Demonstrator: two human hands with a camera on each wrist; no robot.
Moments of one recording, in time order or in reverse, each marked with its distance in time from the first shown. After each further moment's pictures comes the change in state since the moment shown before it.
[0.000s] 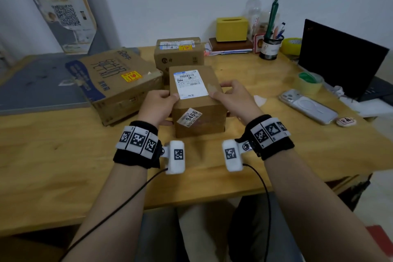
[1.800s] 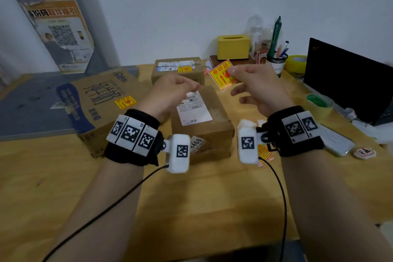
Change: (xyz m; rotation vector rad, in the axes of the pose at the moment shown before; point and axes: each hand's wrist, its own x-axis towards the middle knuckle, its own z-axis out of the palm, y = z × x) left_hand 0.055 0.078 0.011 0.123 -0.136 0.348; right_hand 0.051 -0.056 -0.053 0.324 0.033 -0.163
